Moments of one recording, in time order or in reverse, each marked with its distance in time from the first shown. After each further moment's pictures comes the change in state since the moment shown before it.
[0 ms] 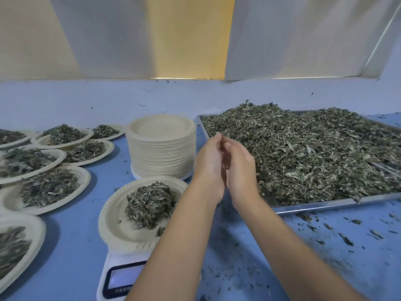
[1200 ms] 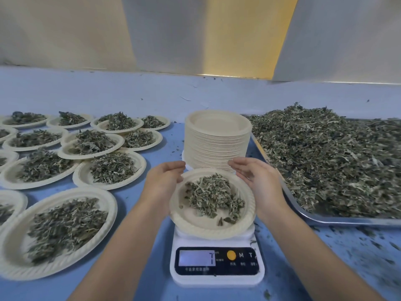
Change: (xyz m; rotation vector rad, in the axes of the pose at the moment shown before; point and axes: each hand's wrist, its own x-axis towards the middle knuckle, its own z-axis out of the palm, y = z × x) left_hand -0.035 0.076 -0.180 0.559 0.501 0.195; right_hand -0.034 0.023 0.047 -0.002 -0.195 0.165
